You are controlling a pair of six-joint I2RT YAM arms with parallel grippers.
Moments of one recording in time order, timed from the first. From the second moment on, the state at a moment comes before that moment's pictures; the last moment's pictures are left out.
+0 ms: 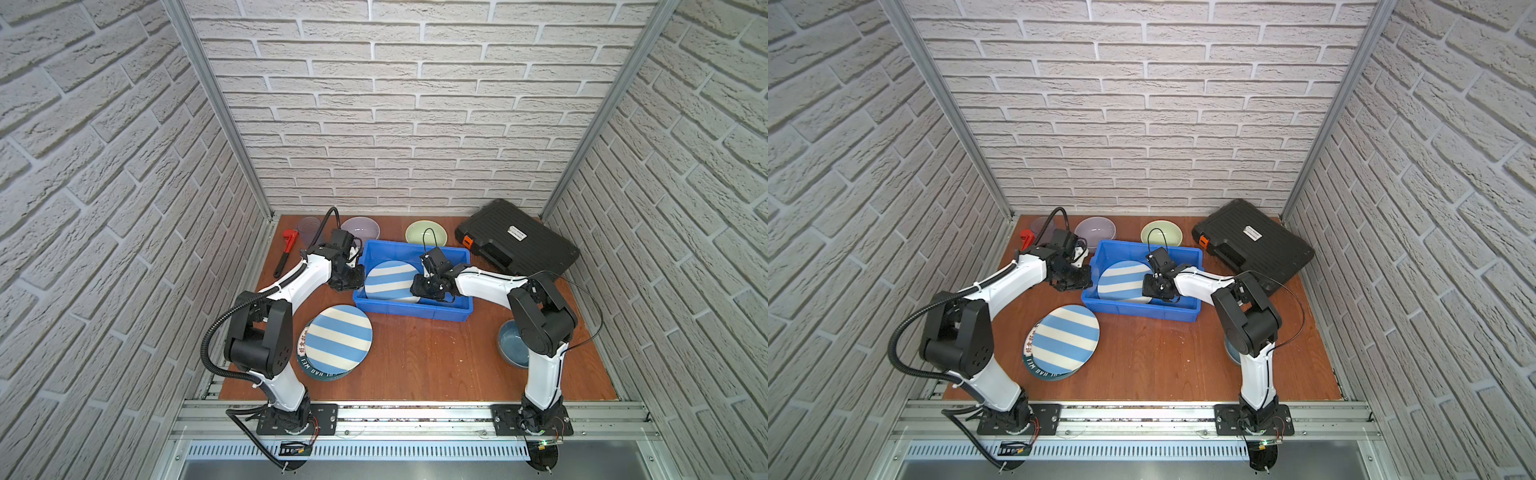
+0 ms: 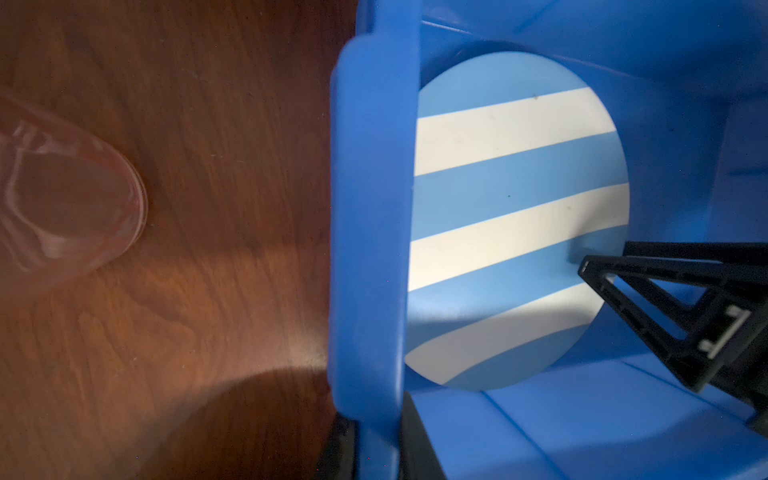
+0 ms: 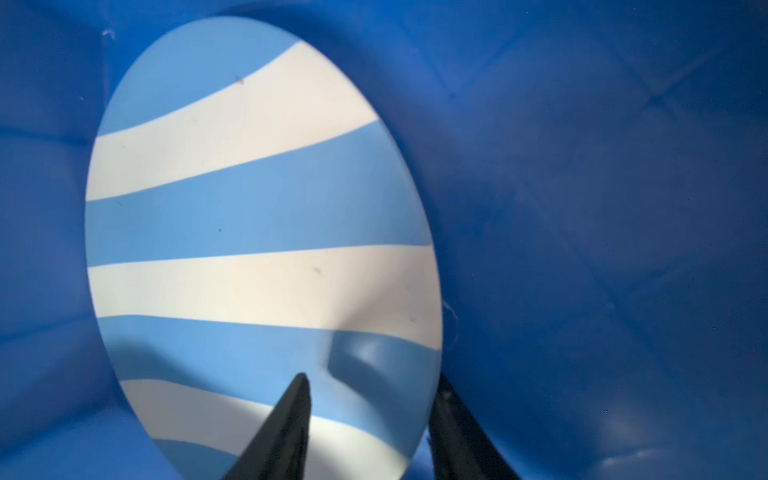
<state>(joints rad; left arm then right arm) -0.31 1.68 1.23 -0.74 0.21 -0.29 0.54 1.96 1.27 -0.37 -0.08 0.69</state>
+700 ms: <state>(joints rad) -0.32 1.70 1.30 -0.80 0.19 -0.30 0.54 1.83 1.28 -0.49 0.02 0.59</state>
